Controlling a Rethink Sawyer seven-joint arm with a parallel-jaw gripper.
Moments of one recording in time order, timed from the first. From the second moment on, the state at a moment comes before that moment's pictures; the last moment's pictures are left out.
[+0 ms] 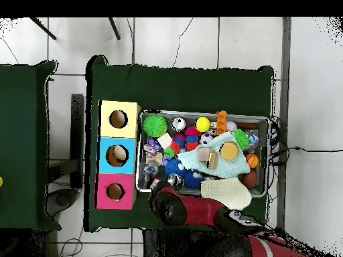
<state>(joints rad) -0.51 -0.43 0.21 2.11 -0.28 -0.18 2.17</state>
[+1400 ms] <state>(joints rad) -0.47 -0.73 0.27 2.27 -0.13 0.18 2.17</state>
